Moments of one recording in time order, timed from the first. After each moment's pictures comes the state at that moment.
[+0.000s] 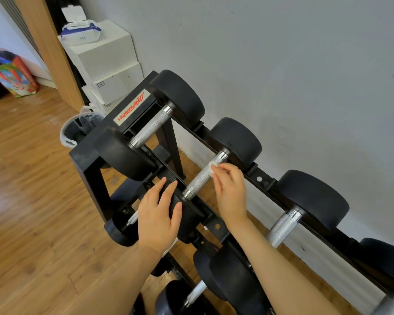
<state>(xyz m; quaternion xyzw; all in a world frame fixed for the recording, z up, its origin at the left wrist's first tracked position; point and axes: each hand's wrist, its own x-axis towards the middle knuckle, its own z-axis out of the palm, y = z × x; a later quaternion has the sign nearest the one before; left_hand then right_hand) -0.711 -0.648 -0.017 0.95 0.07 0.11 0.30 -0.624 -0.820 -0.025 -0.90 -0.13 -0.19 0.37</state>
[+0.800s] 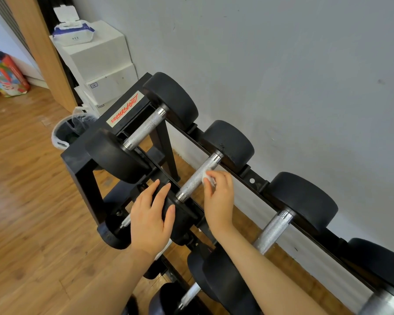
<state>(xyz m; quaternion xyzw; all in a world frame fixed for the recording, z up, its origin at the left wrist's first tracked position) -0.710 -0.649 -0.017 0.95 0.06 0.12 0.29 -0.636 -0.802 -0.015 -0.87 0.00 -0.12 0.48</state>
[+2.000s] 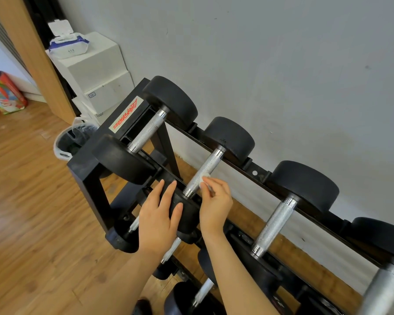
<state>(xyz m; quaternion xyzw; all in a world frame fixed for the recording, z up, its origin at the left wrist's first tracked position) -0.718 -0.636 -0.020 0.95 0.04 0.07 0.30 -0.666 -0.760 -0.023 -0.77 0.12 -0.19 0.59</state>
